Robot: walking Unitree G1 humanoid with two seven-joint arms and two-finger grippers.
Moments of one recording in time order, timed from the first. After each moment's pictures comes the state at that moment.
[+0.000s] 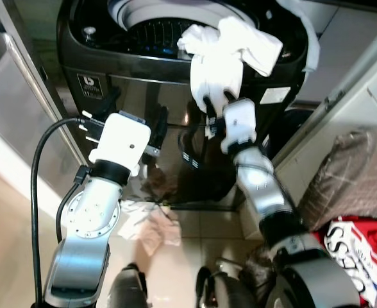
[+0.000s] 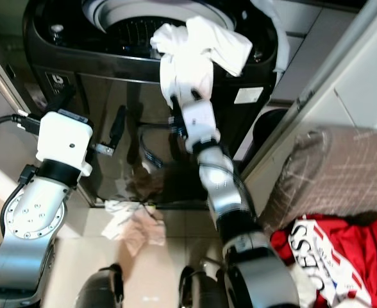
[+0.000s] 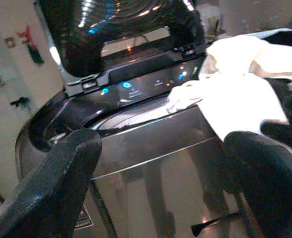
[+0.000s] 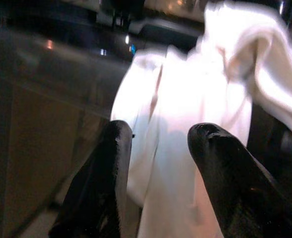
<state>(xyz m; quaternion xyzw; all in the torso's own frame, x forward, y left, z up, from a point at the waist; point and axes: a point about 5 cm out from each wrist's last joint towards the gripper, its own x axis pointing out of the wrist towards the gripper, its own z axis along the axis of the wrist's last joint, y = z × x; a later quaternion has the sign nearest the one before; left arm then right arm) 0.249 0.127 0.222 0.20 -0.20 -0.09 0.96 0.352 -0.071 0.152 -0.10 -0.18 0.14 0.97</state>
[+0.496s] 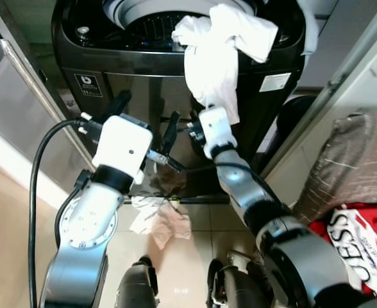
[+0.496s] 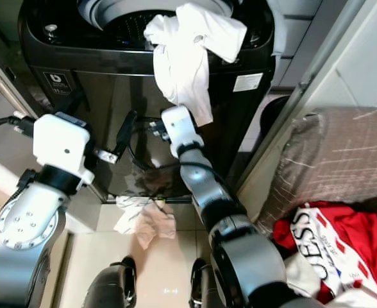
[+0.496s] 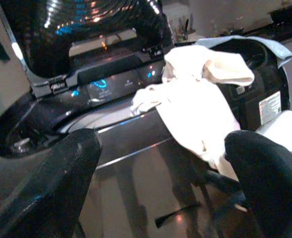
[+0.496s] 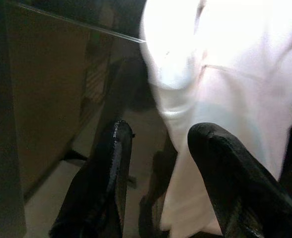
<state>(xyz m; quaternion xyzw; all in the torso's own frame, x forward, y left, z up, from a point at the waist) 0.230 0.121 0.228 0.16 -0.19 -0.13 0.96 0.368 -0.040 0.143 -0.13 -0.09 0.13 0.98</state>
